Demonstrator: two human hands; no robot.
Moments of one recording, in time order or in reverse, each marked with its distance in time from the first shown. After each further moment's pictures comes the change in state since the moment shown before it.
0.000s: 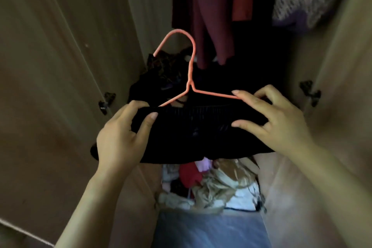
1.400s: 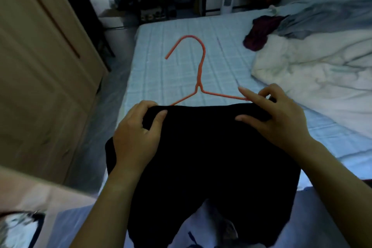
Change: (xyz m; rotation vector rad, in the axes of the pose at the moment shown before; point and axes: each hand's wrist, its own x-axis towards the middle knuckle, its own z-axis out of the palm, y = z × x) left_hand -0.512 0.463 -0.132 -1.204 -1.105 0.821; right_hand -0.642 -0.438 -0.485 -1.122 0.279 1.346
